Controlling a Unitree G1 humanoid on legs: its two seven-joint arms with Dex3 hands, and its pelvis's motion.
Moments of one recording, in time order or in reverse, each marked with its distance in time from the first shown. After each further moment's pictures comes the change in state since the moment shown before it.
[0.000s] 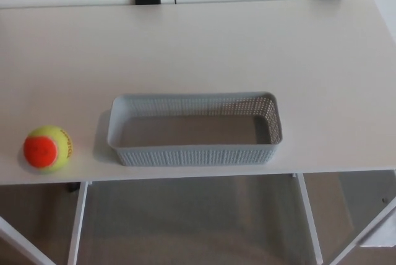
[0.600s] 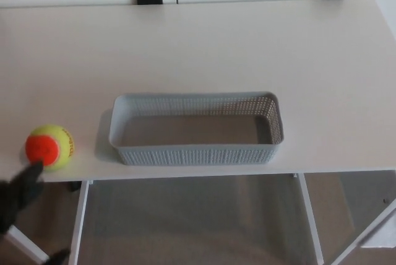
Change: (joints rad) left_arm -0.050 -0.006 0.070 -0.753 -0.031 0.001 0.007; right_arm -0.027 0.001 -0.004 -0.002 -0.007 0.003 0.001
